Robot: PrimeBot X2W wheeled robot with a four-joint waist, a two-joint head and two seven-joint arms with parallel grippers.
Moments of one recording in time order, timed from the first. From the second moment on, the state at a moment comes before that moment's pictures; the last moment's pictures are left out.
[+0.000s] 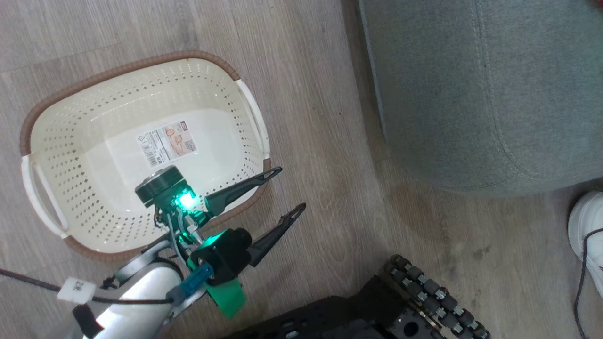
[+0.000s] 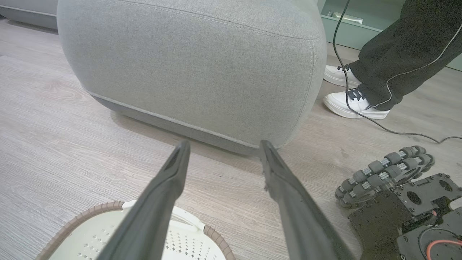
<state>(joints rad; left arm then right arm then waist) -0.42 0.47 -0.74 -0.04 -0.05 -0.13 -0.26 -1.15 -0.30 -0.53 0.93 -0.11 0.13 -0.16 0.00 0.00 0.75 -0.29</state>
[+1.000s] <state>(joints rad) -0.38 0.32 -0.69 0.02 -0.06 -0.13 -0.26 -1.10 -0.33 -0.24 1.03 -0.13 0.13 -0.25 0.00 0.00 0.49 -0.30</state>
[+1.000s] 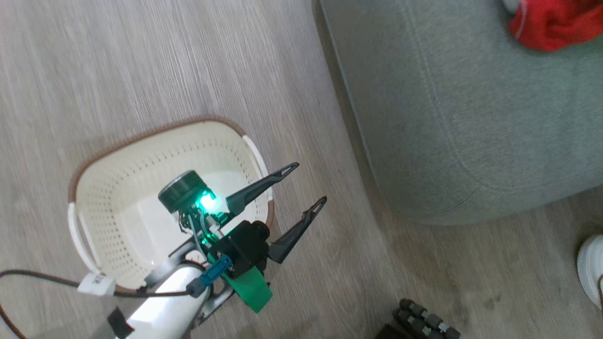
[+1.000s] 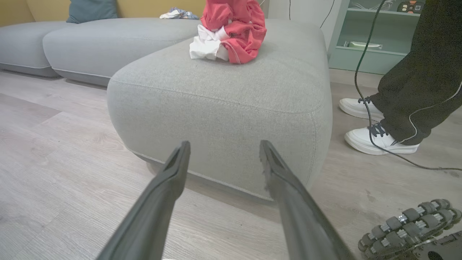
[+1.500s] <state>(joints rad) -0.24 0.17 -0.45 0.03 -0.11 -0.12 -0.26 -0.77 -0.40 0.06 0.50 0.21 0.13 -0.26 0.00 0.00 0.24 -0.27</state>
